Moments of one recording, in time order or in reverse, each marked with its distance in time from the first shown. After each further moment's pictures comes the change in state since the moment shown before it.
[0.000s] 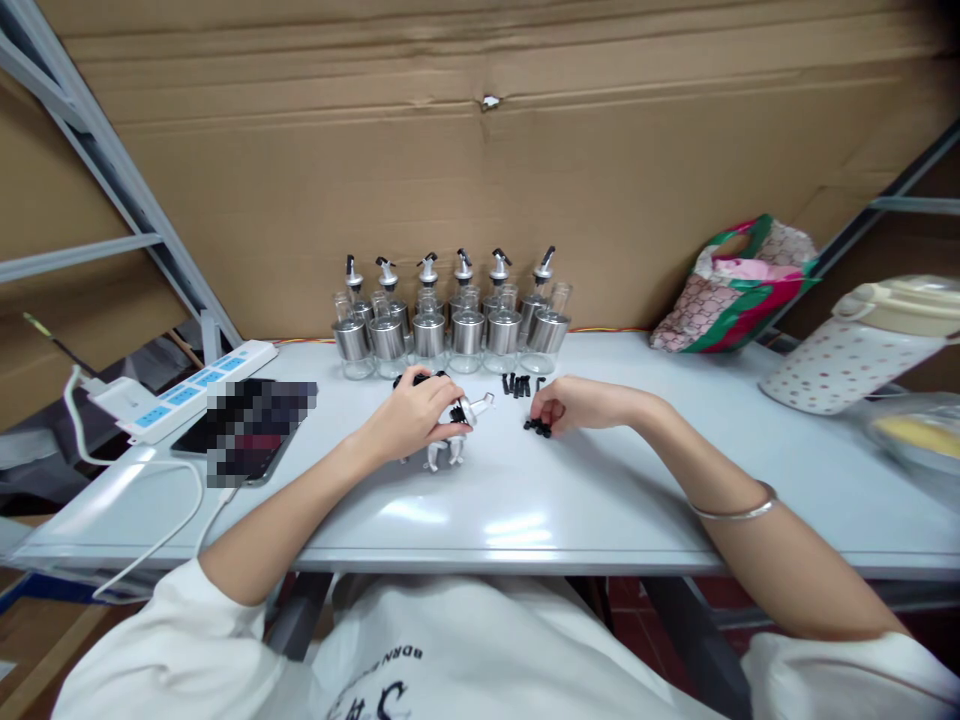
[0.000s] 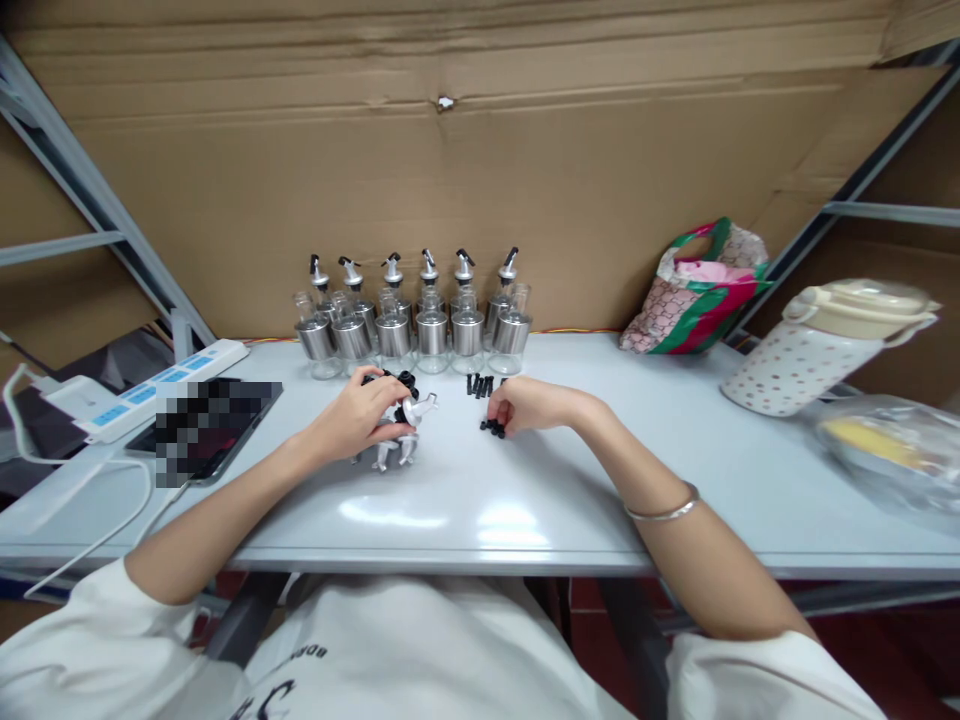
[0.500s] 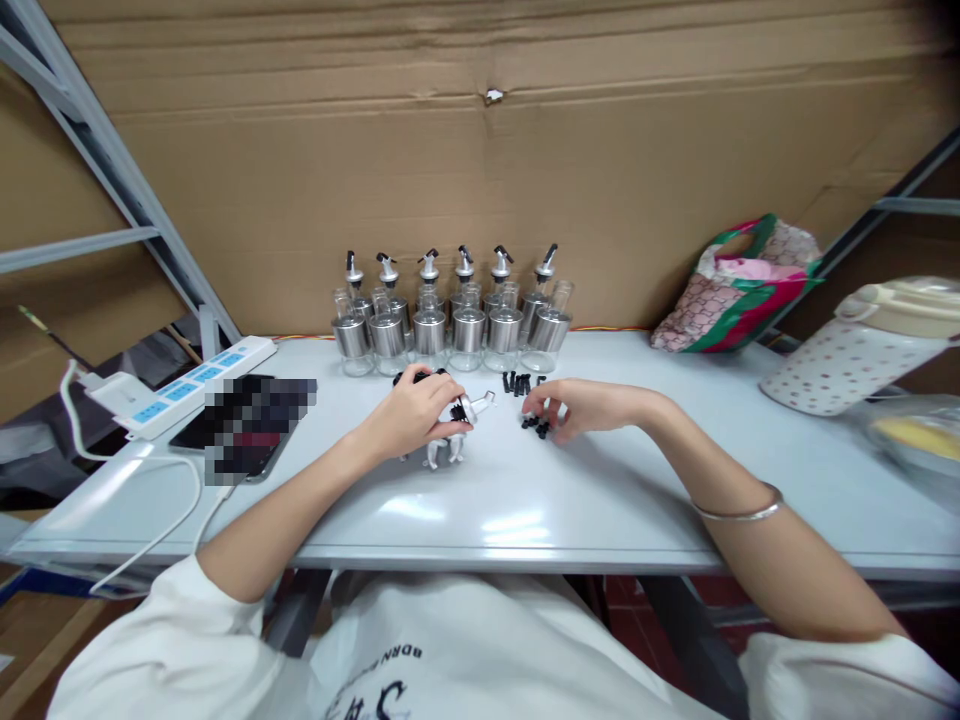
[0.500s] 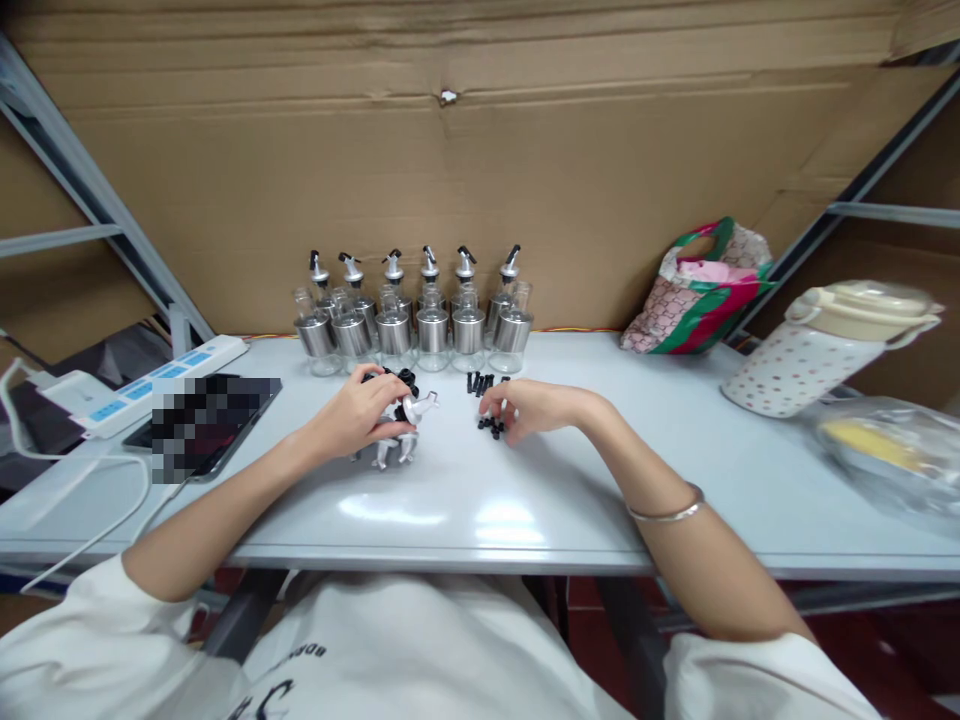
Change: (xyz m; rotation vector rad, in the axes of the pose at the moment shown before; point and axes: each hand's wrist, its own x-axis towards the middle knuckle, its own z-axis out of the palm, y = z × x) left_hand 0.000 0.000 0.001 0.023 0.037 0.033; right_hand -0.009 -0.011 -0.003 -0.004 -0.053 -0.035
